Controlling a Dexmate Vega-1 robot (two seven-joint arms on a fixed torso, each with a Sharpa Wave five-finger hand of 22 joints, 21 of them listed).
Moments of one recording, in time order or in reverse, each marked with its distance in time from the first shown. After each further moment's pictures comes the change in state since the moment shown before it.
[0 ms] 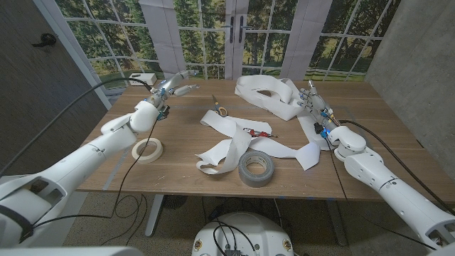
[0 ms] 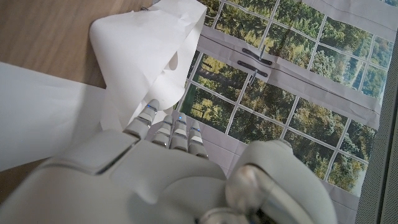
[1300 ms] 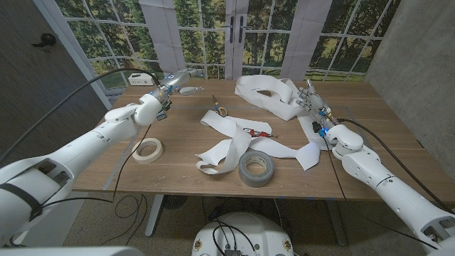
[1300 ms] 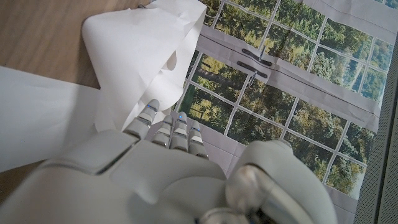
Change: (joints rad) left arm -0.163 -0.012 0.124 0.135 0.207 -0.071 0.016; left_hand 0.066 -0.028 -0.028 0.021 -0.023 -0.036 -0.016 -0.010 0.000 0.082 -0.025 0.030 0.029 0.048 -0.002 0.008 0.000 0.026 -0.026 0.000 0.000; right arm 0.019 0.011 -0.014 0.015 -0.018 0.004 -0.008; right_hand 0.000 0.000 0.000 0.000 -0.004 0.000 0.000 0.000 0.005 0.002 -0.002 0.000 0.000 0.000 0.000 0.000 0.000 0.000 0.000 0.000 0.000
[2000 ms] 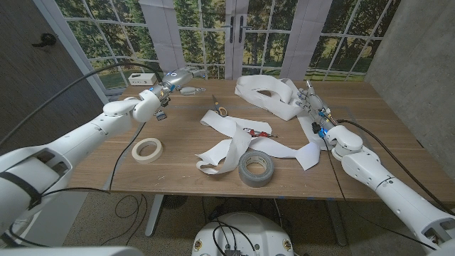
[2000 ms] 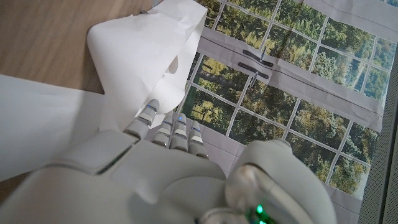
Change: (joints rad) left arm -0.072 0.017 0.067 0.048 0.176 -0.051 0.087; left_hand -0.037 -0.023 -0.068 0.018 -0.008 -0.018 -0.014 0.000 0.005 0.017 -0.008 0.015 0.027 0.023 0.002 0.000 0.005 0.027 -0.027 0.004 0.002; right arm -0.008 0.005 0.001 -0.008 0.007 -0.010 -0.004; right_hand 0.005 0.005 0.004 -0.004 -0.004 0.006 -0.006 0.000 0.000 0.005 -0.005 0.000 0.000 0.000 0.000 0.000 0.000 0.000 0.000 0.000 0.000
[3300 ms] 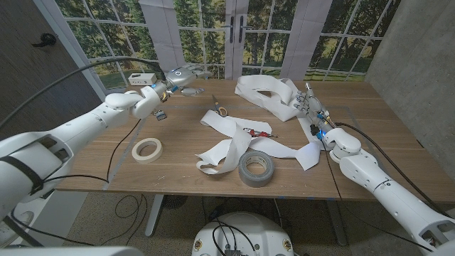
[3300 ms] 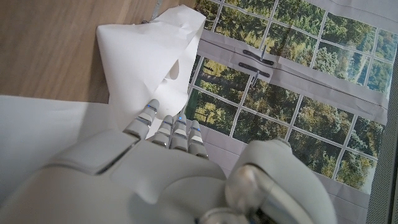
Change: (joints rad) left arm -0.128 -0.001 0.129 0.092 0.196 -0.038 0.094; left_hand 0.170 0.036 0.048 -0.031 0.011 -0.015 -0.021 0.000 -0.003 0.023 -0.024 -0.011 0.041 0.012 -0.005 -0.002 -0.003 0.003 -0.007 0.001 -0.003; right arm -0.012 0.015 0.002 0.002 0.032 0.002 0.011; right_hand 0.000 0.000 0.000 0.000 0.000 0.000 0.000 0.000 0.000 0.000 0.000 0.000 0.000 0.000 0.000 0.000 0.000 0.000 0.000 0.000 0.000
